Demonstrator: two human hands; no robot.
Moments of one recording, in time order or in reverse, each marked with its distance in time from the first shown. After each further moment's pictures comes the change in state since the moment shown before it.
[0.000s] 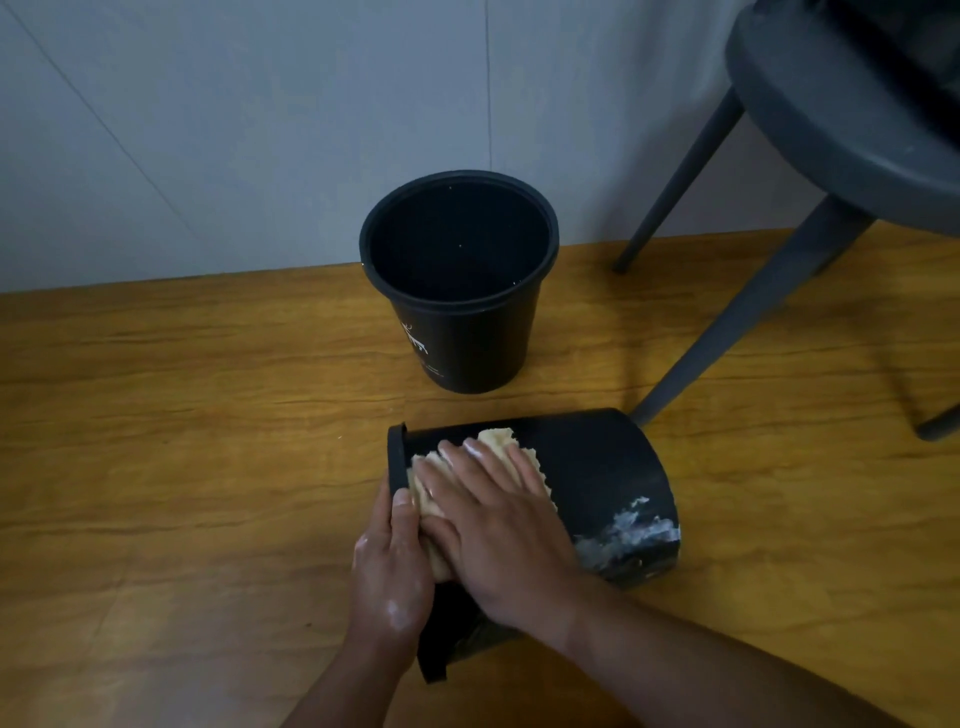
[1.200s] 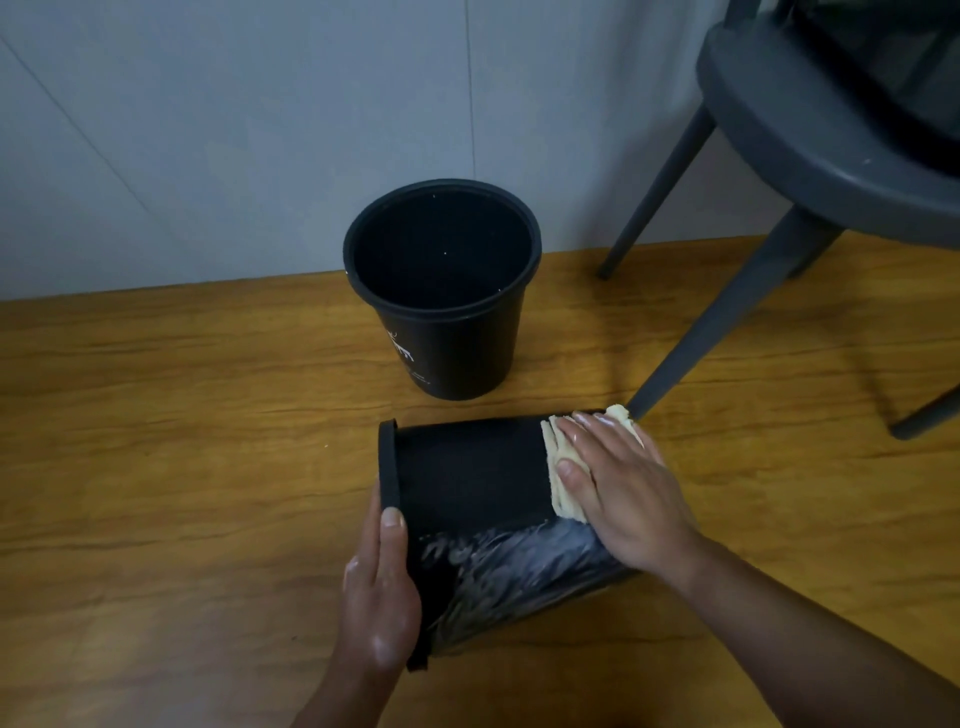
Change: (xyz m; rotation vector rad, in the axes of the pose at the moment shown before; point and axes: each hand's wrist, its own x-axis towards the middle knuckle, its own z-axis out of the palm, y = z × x) left_hand -0.011 0.003 0.000 0.007 -0.057 0.085; right_hand -0.031 0.132 -0.018 -0.008 0.078 0.280
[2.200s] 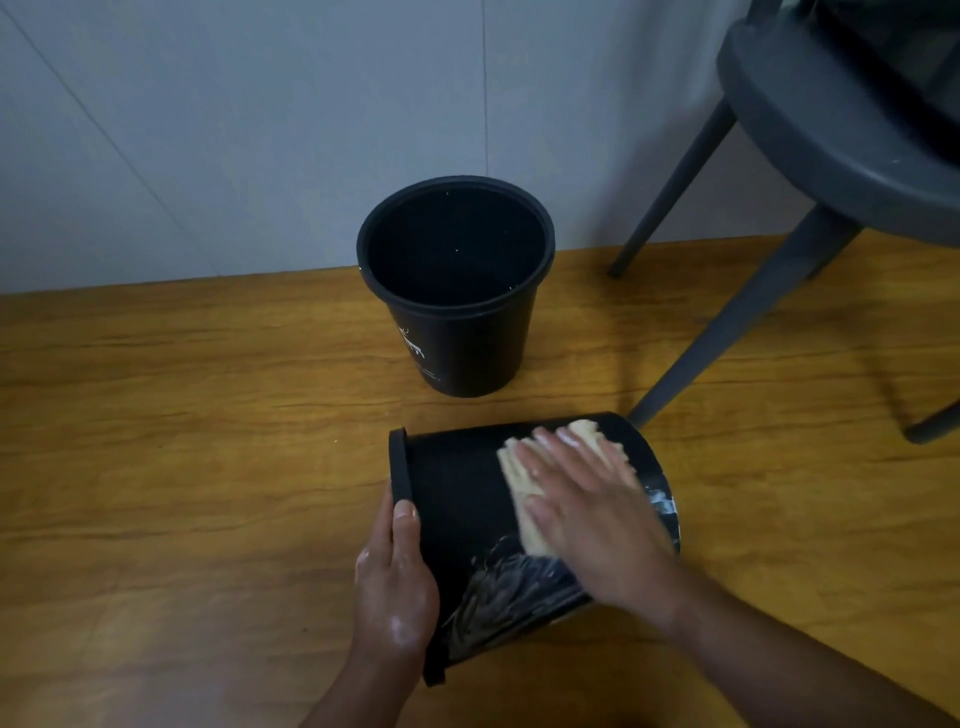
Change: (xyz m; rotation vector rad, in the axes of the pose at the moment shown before) left_hand 0.003 0.002 0.006 -0.086 0.067 -0.131; right_hand -0.015 -0.046 -0.002 -0.113 -0.088 -0.168
